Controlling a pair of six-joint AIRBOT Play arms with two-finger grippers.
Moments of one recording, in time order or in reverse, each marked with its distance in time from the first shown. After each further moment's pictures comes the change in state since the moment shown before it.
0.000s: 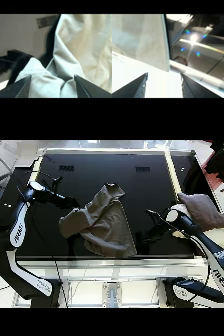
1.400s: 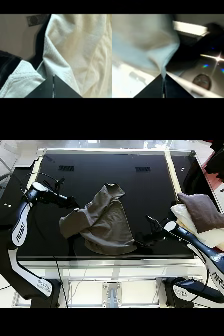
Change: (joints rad) left arm -0.010 -0.011 0.000 -0.059 -0.006 -0.030; right arm 0.000 0.006 -0.151 0.240 -0.235 -0.133
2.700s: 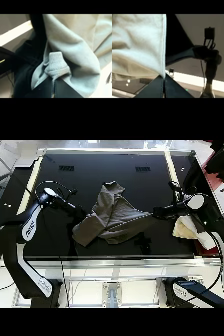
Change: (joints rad) left arm -0.067 -0.123 0.001 -0.053 -0.236 0.058; right arm -0.142 0.105 0.423 -0.420 0.108 0.203
